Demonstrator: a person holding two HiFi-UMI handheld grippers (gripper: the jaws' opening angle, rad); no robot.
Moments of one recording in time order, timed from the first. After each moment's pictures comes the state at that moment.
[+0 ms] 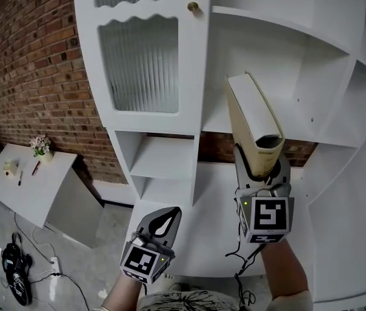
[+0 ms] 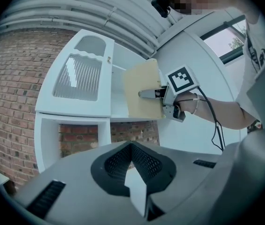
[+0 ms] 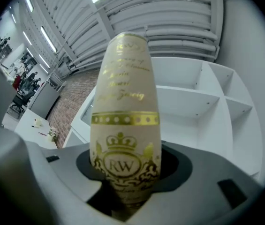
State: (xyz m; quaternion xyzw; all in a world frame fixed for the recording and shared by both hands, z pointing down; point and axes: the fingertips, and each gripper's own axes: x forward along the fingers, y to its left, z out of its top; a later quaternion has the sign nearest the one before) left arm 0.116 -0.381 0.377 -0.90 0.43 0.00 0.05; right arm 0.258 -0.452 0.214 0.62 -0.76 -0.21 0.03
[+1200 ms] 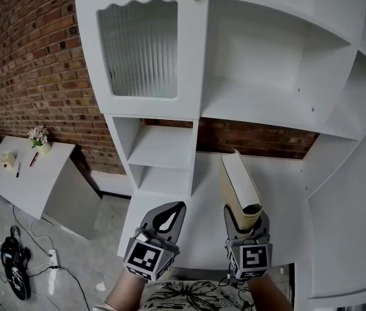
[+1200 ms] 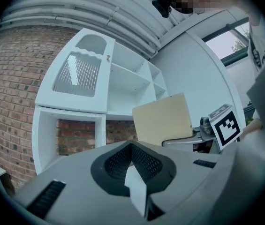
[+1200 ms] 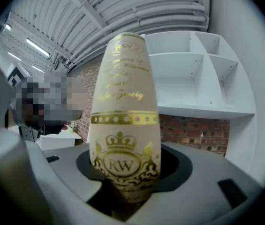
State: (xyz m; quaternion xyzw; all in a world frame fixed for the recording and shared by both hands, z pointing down) left arm 0.131 -0.369 0.394 -0.90 0.43 0.01 0.04; right arm 0.268 -0.378 0.411 0.60 -0.80 -0.07 0.08
